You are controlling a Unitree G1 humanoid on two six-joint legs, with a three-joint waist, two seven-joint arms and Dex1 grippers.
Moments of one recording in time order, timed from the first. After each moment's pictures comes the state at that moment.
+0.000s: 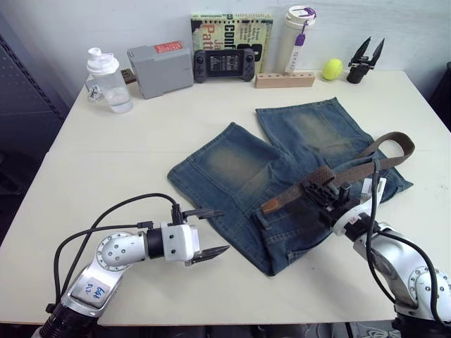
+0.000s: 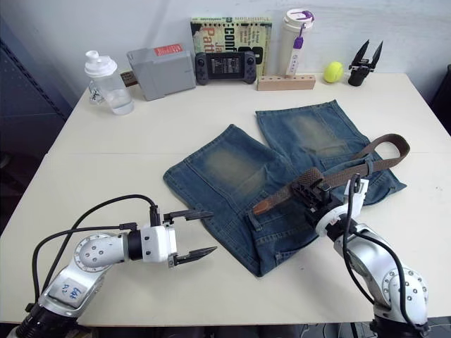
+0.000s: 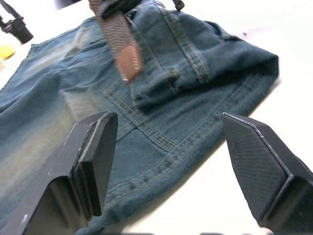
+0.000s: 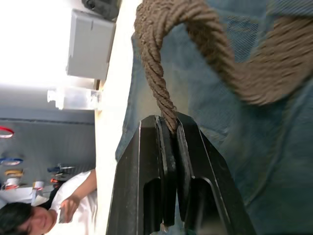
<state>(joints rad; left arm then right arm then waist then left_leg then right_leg) -0.06 0.65 -0.19 -0.40 -0.15 -0.10 -0.76 -0.03 -0.49 -0.26 -0.38 1.93 0.59 -0.41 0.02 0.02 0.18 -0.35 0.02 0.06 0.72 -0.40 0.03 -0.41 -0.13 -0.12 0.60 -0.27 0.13</state>
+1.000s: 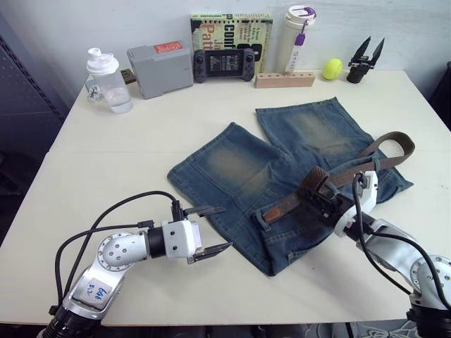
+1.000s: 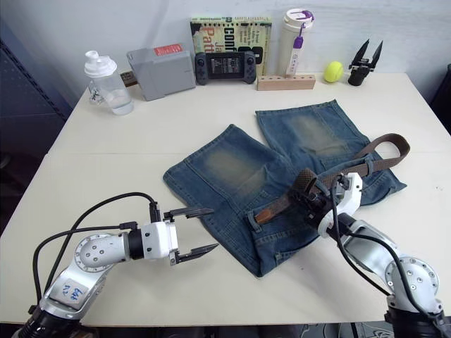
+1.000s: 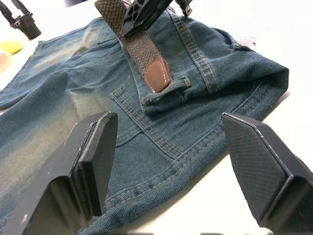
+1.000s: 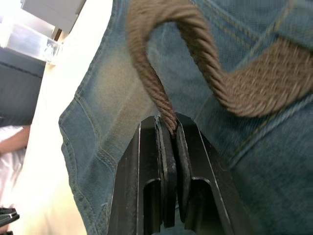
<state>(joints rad) -0.06 0.62 -0.18 -0.43 -0.14 -0.07 -0.76 -0.08 -0.62 -0.24 -0.35 1.63 0.77 -0.20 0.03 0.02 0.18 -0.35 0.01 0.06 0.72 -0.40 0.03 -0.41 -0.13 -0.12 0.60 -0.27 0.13</state>
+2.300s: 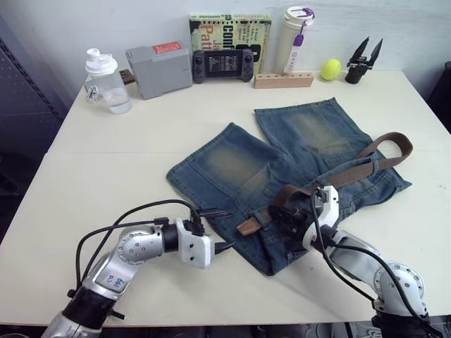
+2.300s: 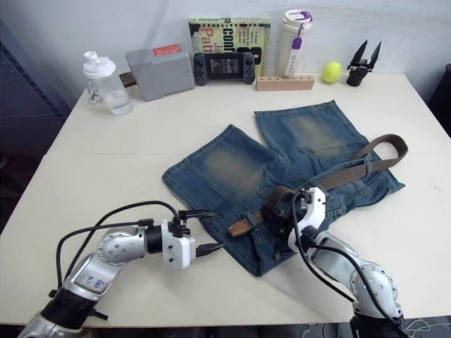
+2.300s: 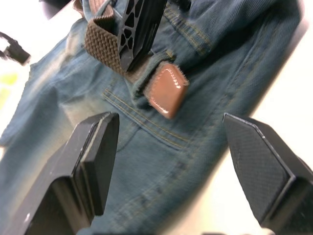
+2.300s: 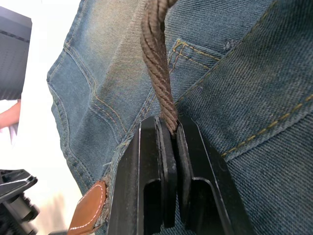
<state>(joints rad) -0.21 0.55 -0.30 -0.13 0.21 -0.49 -0.68 -0.06 -0.40 -0.11 -0.40 1.52 0.85 -0.33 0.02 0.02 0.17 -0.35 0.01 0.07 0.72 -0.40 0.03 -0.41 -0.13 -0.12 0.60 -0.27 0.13</state>
